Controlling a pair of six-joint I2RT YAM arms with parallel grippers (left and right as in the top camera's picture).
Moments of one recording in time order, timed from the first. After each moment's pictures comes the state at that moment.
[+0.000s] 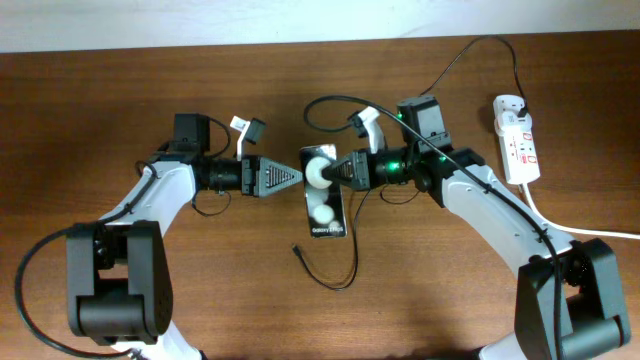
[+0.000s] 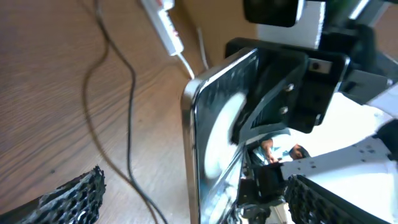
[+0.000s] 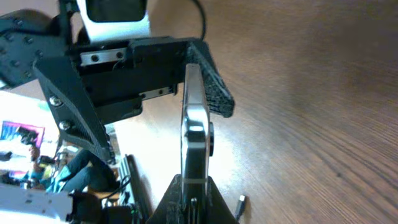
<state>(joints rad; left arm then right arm) -0.04 1.86 1.13 -0.50 1.38 0.17 0.30 1.69 1.12 -0.26 -0.97 0.27</state>
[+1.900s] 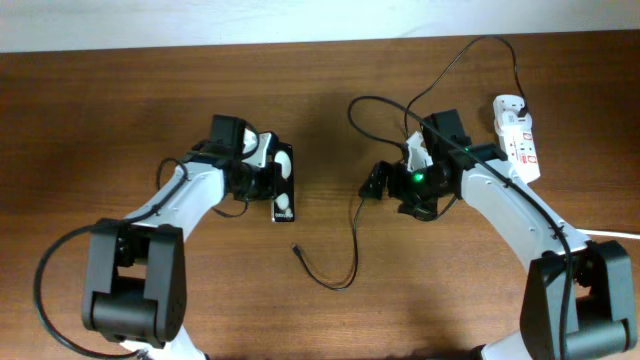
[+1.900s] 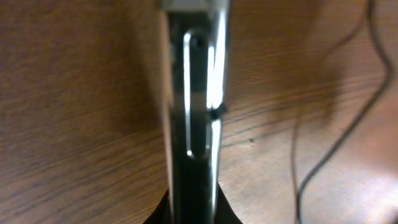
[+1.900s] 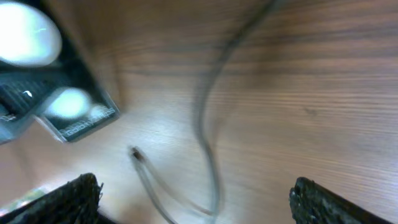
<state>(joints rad) -0.20 1.86 1.14 -0.49 0.47 -0.19 0.20 1.69 1.13 -0.80 -0.50 0.46</state>
